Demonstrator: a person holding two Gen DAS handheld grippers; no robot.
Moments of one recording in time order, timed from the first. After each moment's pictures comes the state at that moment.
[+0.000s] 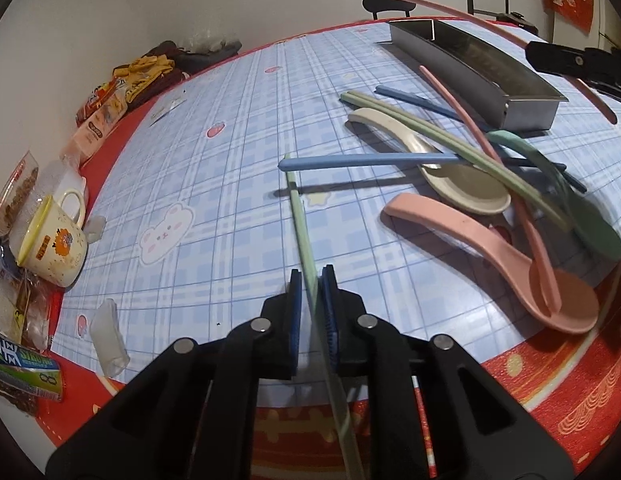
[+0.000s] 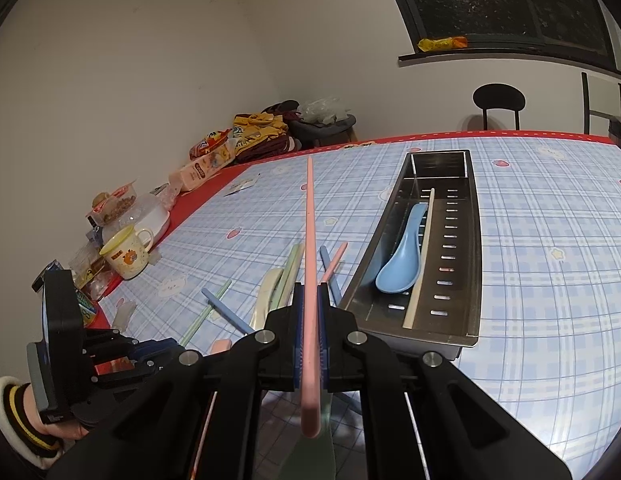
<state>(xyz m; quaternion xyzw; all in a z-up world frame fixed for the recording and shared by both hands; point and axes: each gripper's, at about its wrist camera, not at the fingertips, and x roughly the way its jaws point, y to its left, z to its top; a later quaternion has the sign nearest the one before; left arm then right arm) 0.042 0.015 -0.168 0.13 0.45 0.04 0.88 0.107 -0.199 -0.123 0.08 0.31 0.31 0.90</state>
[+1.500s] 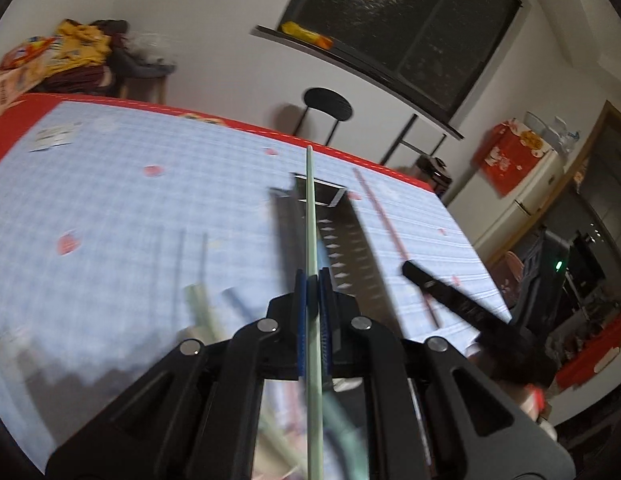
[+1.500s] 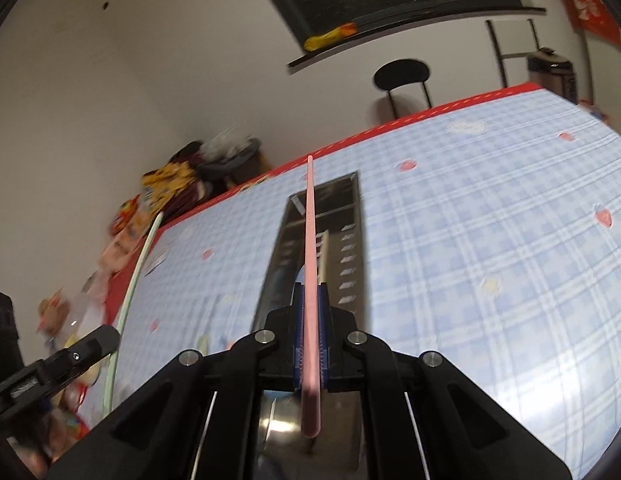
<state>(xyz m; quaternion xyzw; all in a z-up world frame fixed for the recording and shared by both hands) 0.172 -0.015 -0.070 -0.17 0.36 -0.14 0.91 0.208 -0.255 -0.120 0.20 0.33 0.16 0.91</state>
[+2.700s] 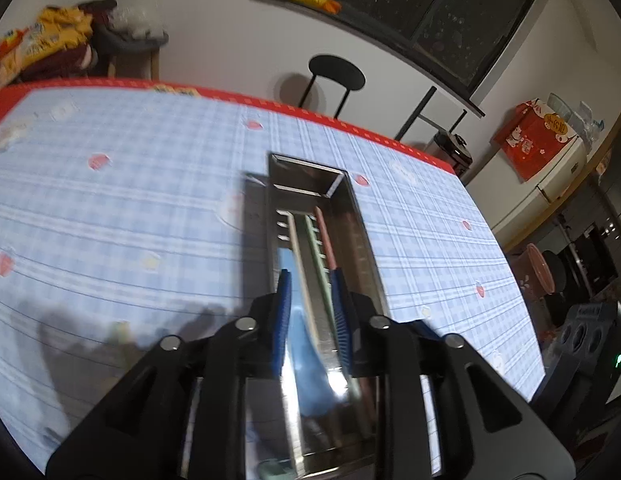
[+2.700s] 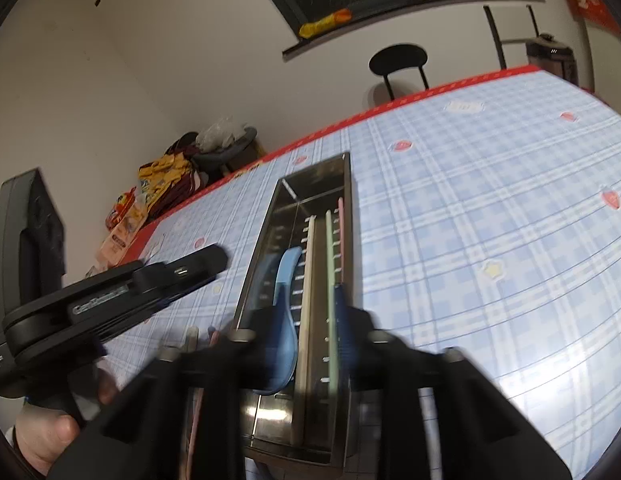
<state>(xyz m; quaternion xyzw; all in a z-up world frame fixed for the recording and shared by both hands) 0.248 -0.062 -0.101 -0.15 0.41 -0.11 0.89 0.207 -0.261 -0.131 0.20 0.35 0.16 0.90</state>
